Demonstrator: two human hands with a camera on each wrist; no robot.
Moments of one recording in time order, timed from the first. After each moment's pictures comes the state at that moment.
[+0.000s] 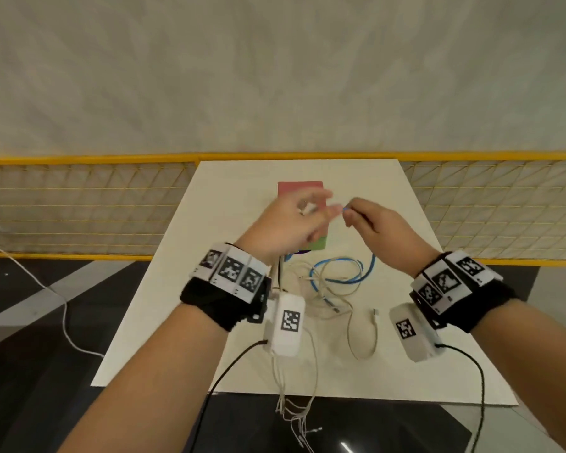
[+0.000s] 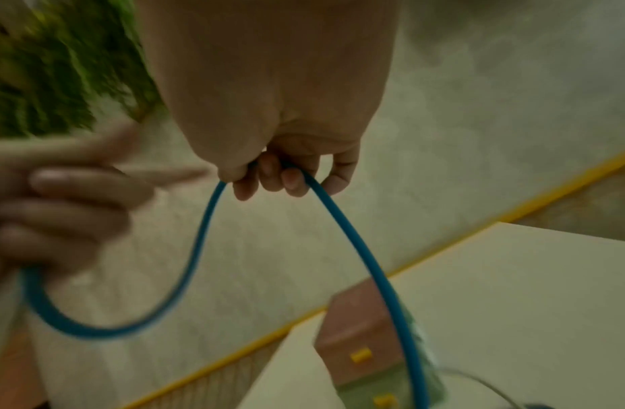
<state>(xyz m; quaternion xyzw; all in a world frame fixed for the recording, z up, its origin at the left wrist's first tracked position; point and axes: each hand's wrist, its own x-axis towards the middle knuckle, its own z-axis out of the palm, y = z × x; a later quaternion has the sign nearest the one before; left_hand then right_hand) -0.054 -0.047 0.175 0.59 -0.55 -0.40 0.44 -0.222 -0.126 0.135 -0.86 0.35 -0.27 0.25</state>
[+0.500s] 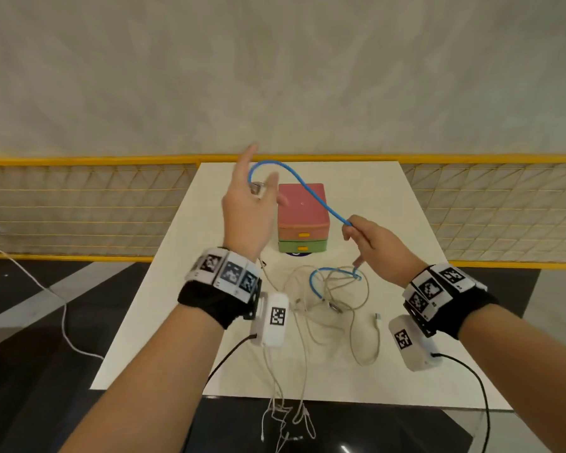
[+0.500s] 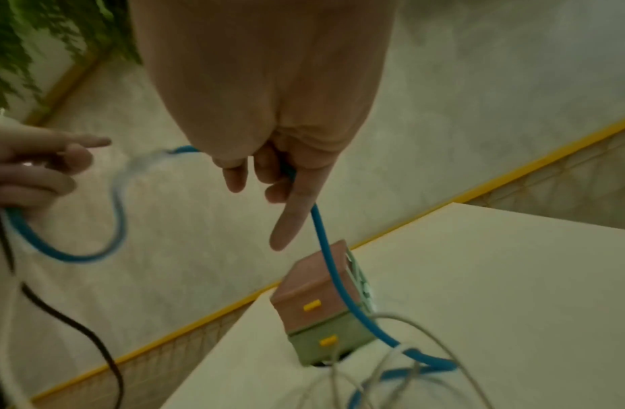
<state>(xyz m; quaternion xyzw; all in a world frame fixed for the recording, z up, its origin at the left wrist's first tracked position) -0.021 -0.057 0.162 0.62 -0.46 -0.14 0.63 -0.222 -0.128 0.109 -0.83 0.39 -0.22 0.33</state>
